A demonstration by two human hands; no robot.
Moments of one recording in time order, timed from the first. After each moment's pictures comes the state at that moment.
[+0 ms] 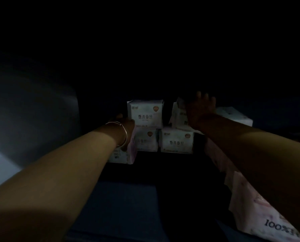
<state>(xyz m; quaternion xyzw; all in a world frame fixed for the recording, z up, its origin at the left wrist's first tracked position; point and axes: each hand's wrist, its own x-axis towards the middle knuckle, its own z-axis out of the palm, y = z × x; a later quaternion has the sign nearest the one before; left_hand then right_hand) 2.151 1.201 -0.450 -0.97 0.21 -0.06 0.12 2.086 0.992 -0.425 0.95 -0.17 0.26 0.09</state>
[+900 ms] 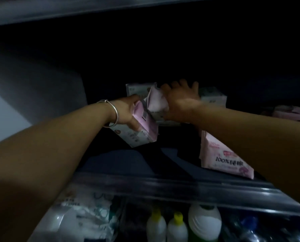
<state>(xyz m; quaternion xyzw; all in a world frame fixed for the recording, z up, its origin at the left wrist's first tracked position) 2.026 1.216 -0.425 -0.94 0.29 -0.04 -0.16 1.967 1.042 -0.425 0.96 -0.01 0.26 0.09</state>
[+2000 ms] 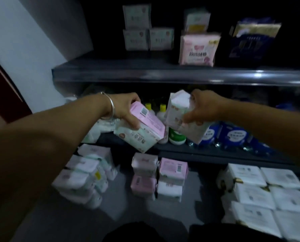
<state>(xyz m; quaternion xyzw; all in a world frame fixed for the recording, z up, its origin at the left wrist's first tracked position) 1.774 1.264 -0.579 -0.93 0.26 0.17 -0.21 1.691 1.033 -0.581 0.98 -0.07 -0.02 -0.16</state>
